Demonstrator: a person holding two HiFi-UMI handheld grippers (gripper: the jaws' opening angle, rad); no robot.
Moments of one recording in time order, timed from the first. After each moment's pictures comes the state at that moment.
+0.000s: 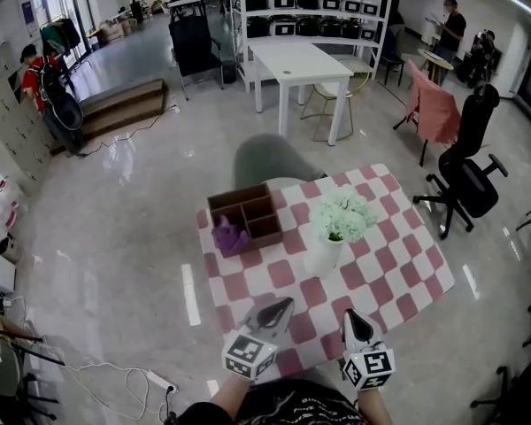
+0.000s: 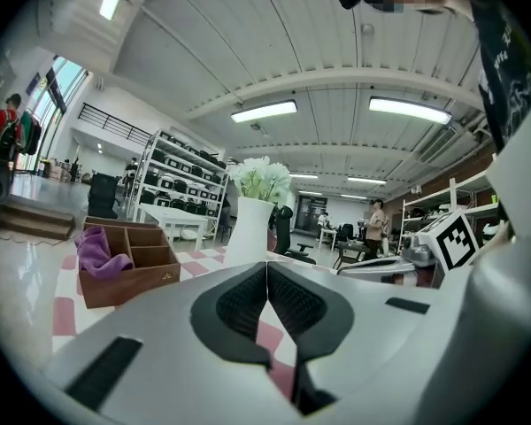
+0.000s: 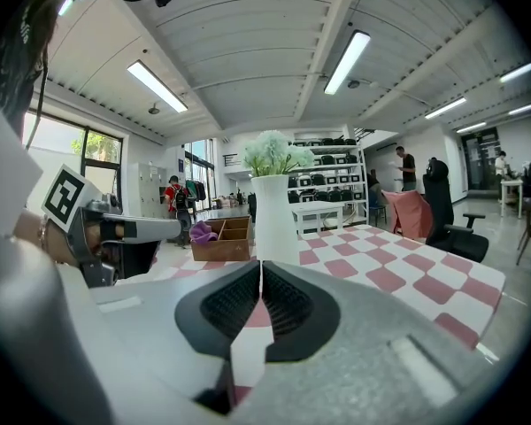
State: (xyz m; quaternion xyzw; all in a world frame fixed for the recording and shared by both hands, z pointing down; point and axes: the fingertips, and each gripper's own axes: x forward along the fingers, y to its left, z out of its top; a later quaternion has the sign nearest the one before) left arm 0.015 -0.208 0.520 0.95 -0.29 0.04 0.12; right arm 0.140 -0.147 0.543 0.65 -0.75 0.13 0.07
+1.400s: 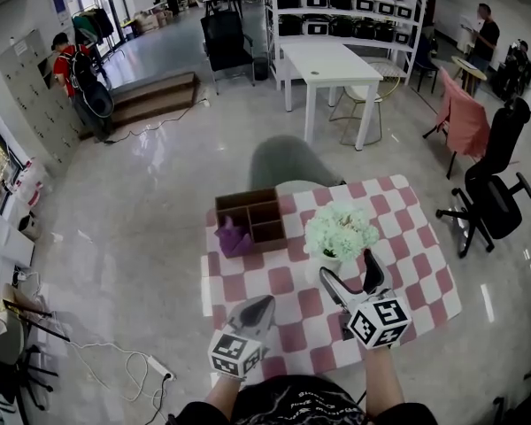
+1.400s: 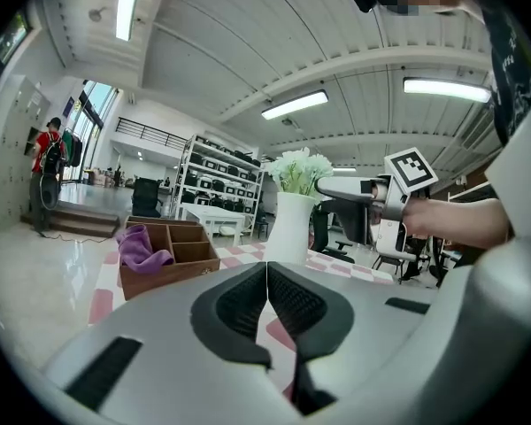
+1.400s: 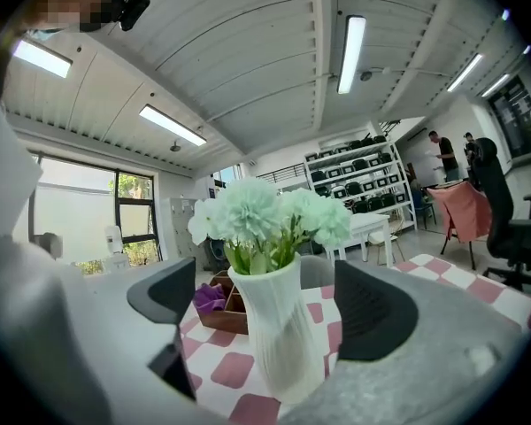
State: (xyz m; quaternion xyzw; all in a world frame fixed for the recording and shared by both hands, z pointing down) left arm -0.005 -0.241 0.531 0.90 -0.41 0.06 0.14; right arm 0.151 -0.287 0.441 0.54 -0.83 0.12 -0.02
